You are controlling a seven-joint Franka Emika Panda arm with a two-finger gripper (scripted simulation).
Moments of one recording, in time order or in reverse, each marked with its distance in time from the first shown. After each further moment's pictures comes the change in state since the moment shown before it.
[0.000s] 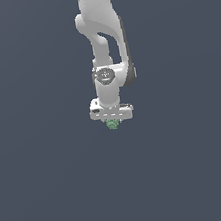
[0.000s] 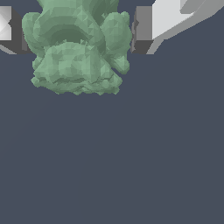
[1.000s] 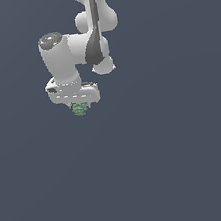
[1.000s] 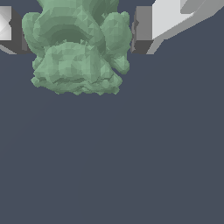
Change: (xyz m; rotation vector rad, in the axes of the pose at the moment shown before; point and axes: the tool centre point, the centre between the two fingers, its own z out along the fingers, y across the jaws) arm 0.001 0.137 -0.129 0.002 0.001 0.002
